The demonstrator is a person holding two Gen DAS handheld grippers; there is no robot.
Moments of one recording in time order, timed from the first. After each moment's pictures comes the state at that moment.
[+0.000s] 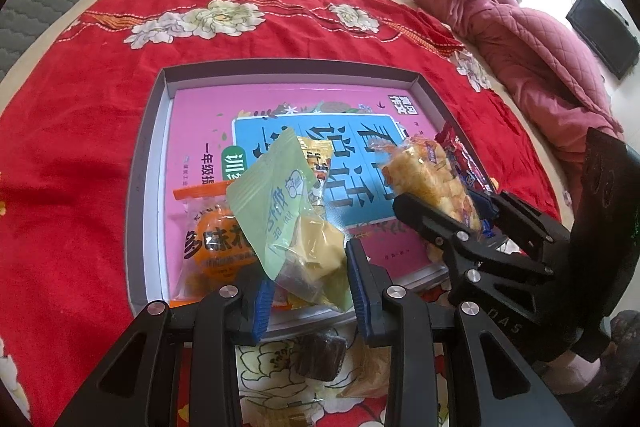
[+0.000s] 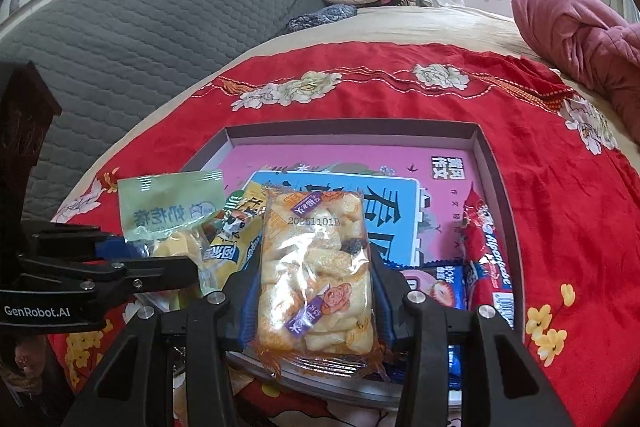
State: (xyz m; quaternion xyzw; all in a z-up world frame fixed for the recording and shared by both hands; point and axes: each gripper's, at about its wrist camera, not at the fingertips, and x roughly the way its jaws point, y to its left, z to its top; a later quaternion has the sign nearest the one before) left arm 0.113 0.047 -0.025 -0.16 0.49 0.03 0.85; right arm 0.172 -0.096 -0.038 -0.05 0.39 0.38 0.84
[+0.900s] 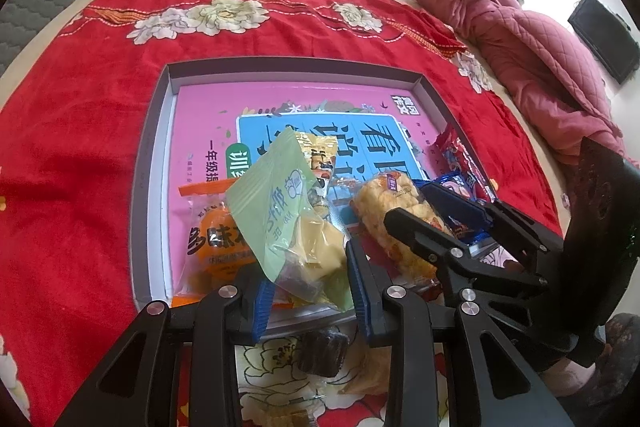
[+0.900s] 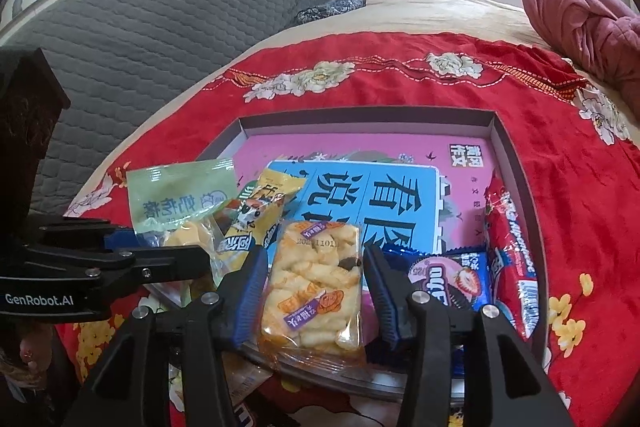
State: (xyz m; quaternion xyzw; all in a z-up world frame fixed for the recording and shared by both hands) left arm 0.113 0.051 -0.025 -0.17 0.50 0.03 0.85; right arm 0.170 -0.094 -0.040 -0.04 0.41 0.39 0.82
